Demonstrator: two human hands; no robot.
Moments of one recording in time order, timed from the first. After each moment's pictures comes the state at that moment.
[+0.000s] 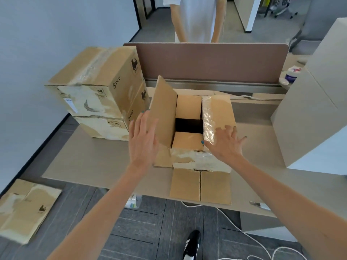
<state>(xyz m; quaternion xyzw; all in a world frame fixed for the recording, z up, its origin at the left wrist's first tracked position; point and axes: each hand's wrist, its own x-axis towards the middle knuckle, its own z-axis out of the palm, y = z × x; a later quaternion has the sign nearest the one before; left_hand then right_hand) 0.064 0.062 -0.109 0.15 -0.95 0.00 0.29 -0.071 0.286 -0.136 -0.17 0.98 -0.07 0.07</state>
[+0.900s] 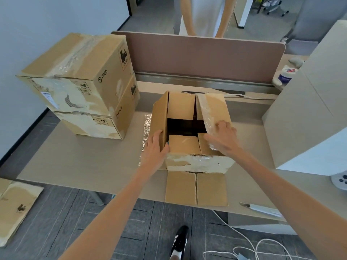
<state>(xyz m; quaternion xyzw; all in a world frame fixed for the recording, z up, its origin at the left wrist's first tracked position) 0.027 0.081 -0.183 0.24 -0.89 -0.37 0.06 -0.096 0.285 -0.112 -0.13 0.95 -0.26 0.13</state>
